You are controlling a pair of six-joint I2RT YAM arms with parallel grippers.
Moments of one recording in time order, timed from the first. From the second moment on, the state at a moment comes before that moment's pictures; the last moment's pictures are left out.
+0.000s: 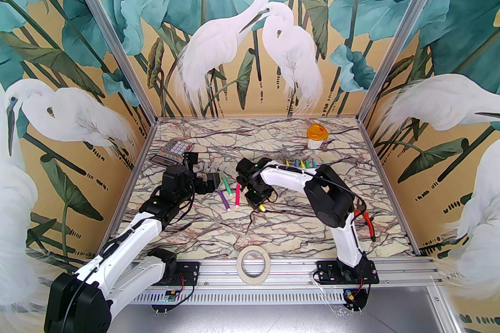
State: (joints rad) left arm -0.30 0.95 0.54 -0.15 0.08 -0.30; right arm 0.85 2.09 1.50 -0.95 -0.05 0.07
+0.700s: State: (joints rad) left arm -0.30 0.95 0.54 -0.15 0.09 -0.31; right arm 0.86 2.10 1.53 -0.98 -0.02 0.11
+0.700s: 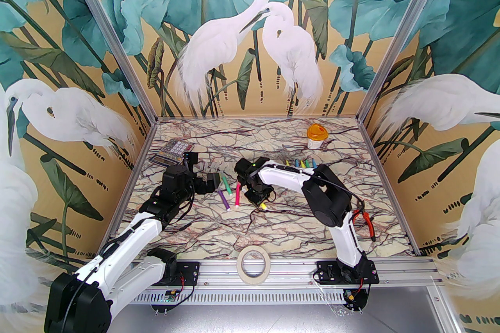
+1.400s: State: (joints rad) left arm -0.30 1.00 0.54 -0.09 0.31 -0.34; right arm 0.70 1.74 1.16 -0.53 -0.24 0.17
